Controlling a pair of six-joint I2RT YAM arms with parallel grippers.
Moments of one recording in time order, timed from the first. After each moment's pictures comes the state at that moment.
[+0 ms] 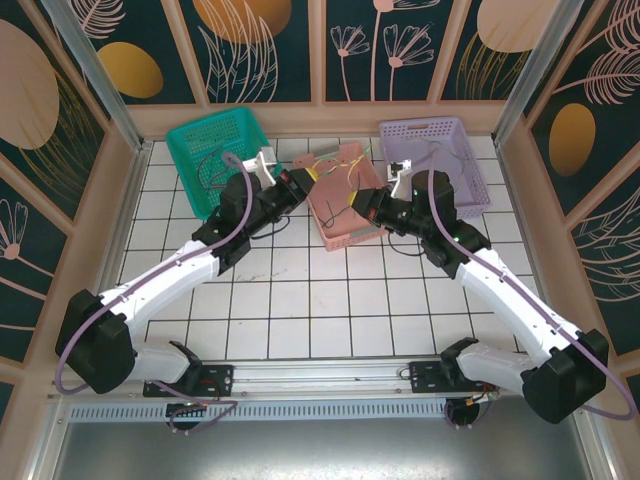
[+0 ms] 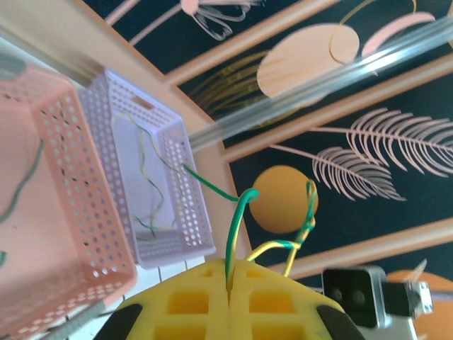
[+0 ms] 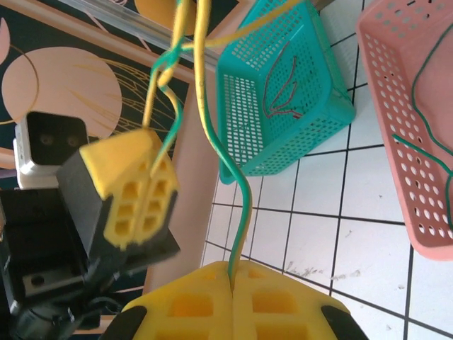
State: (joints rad) left arm -0.63 1.35 0.99 0.27 0.12 -1.12; right arm 0.53 1.12 0.98 -0.20 -0.42 0.93
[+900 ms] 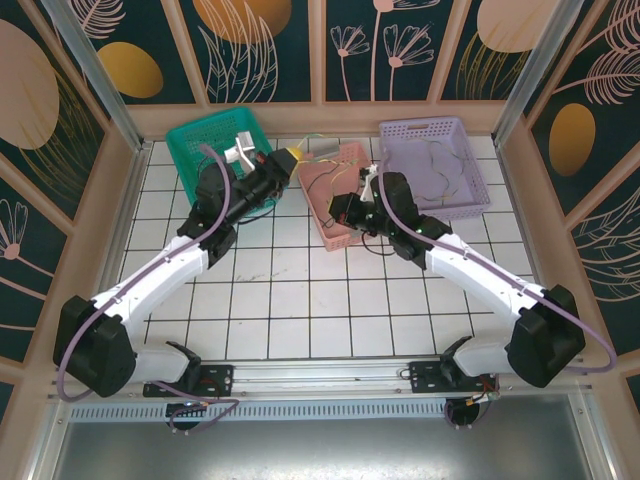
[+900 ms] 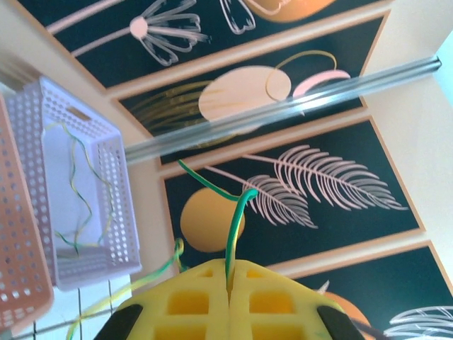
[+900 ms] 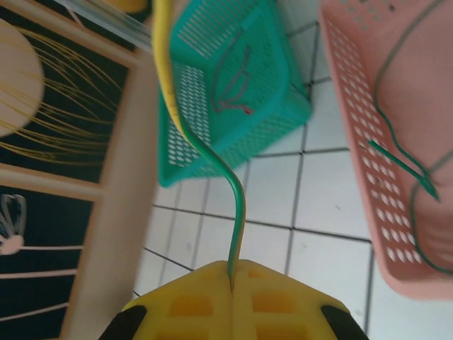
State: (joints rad) left arm -0.55 1.32 0.99 0.41 0.26 -1.33; right arm 0.66 1.33 1.00 -0.07 -0.23 0.88
